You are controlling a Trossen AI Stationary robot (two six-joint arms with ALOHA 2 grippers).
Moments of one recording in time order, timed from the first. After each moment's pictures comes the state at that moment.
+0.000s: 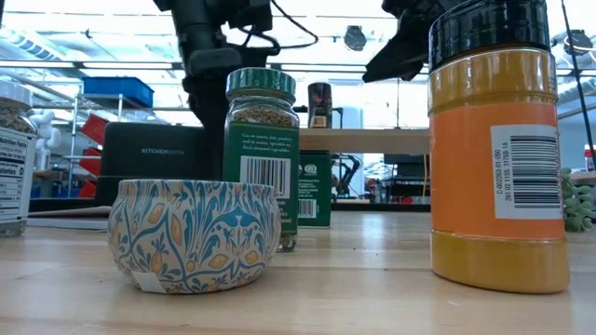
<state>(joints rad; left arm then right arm) 0.10 1.59 1.19 -0.88 -0.06 -0.26 -0.11 1.19 0.87 -0.24 -0.06 -0.07</state>
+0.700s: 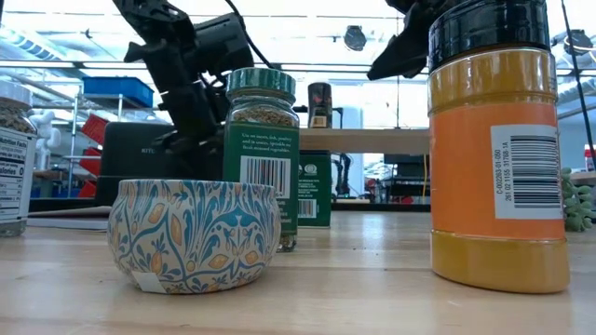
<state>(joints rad) 0.07 1.59 0.86 -0.40 -0.40 -0.86 -0.05 1.19 0.87 -0.27 -0.05 -0.07</state>
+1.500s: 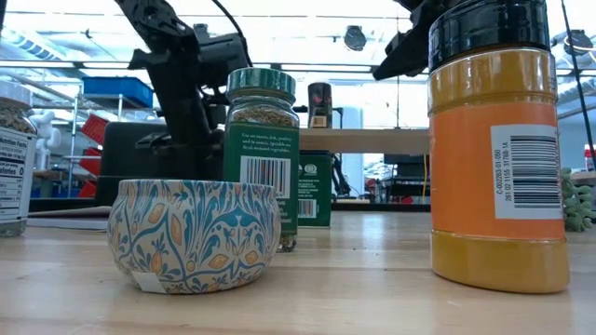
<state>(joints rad) 0.14 1.62 0.86 -0.50 -0.50 -1.09 0.00 1.19 0.87 -0.31 -0.05 -0.09</state>
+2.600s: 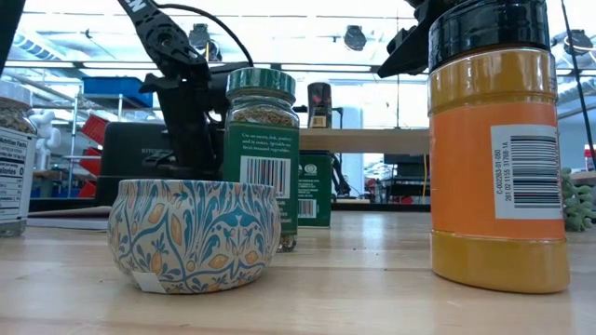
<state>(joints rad) 0.16 1.73 0.86 -0.44 -0.44 -0.96 0.03 1.19 0.87 -0.32 -0.05 -0.07</state>
